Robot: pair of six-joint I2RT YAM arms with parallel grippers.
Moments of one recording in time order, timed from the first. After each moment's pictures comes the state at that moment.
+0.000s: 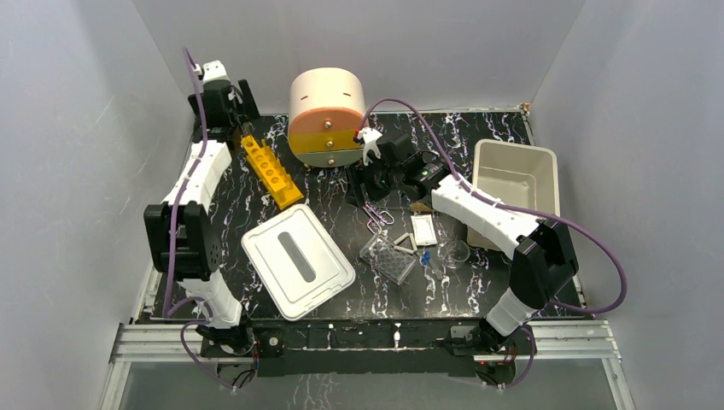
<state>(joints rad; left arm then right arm) -0.01 1.80 1.53 -0.10 -0.33 -0.14 0.75 1.61 1.36 -0.41 -0.26 0.20</state>
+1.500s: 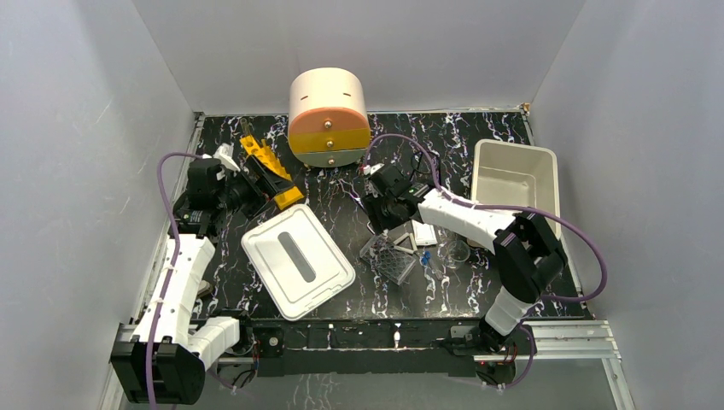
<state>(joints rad) -0.03 1.00 0.93 -0.50 0.44 -0.76 0.79 1.67 1.19 -0.54 0.05 0.22</state>
